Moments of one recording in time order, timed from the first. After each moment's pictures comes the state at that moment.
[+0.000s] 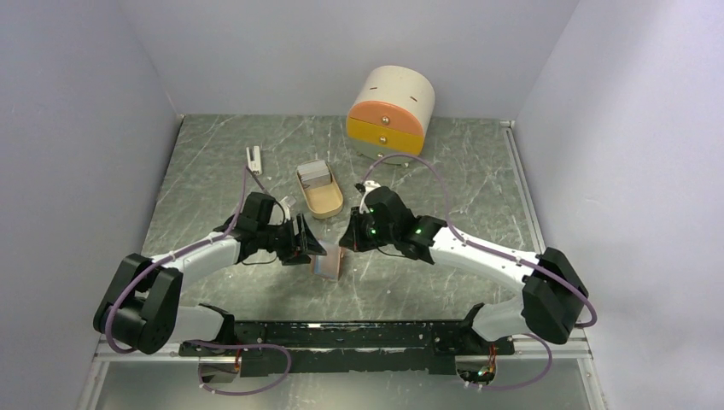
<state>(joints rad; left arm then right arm) -0.39 1.31 0.53 -0.10 0.63 -0.75 0.89 1.36 0.89 -0.19 -0.13 0.63</state>
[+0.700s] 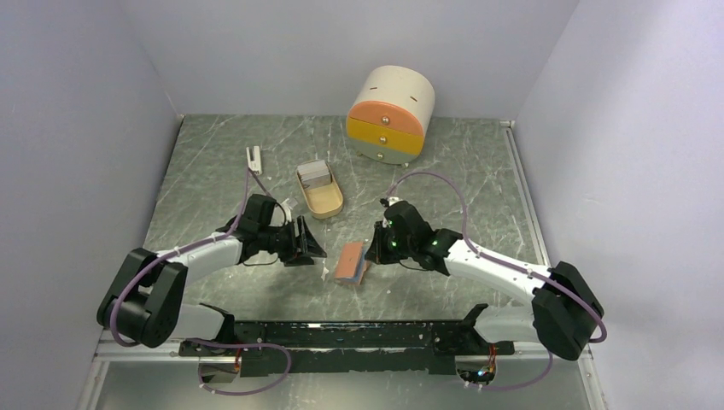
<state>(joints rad) -0.39 1.35 0.51 -0.05 0.65 -0.76 0.80 1.24 0.67 -0.23 -0.09 0.65</state>
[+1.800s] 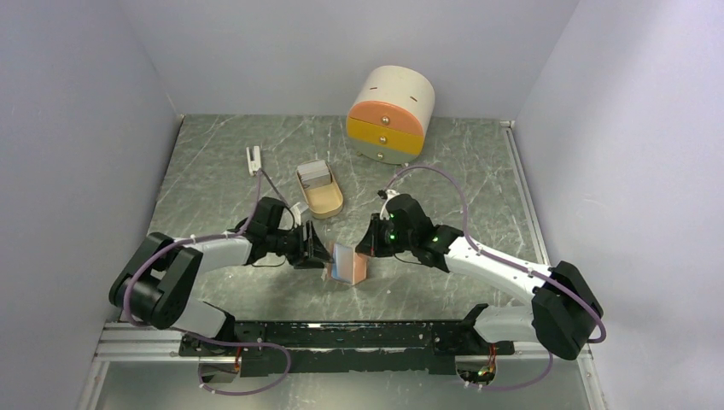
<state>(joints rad) -0.44 1.45 0.49 0.12 0.74 -0.77 0.79 1.25 0.71 -0.15 -0.20 0.69</state>
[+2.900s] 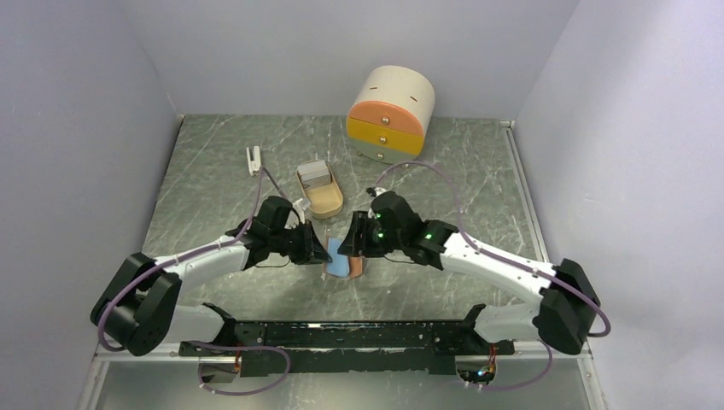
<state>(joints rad) -0.56 1.33 0.54 -0.01 0.53 -0.81 0.88 1.23 0.85 -0.30 -0.13 0.81</state>
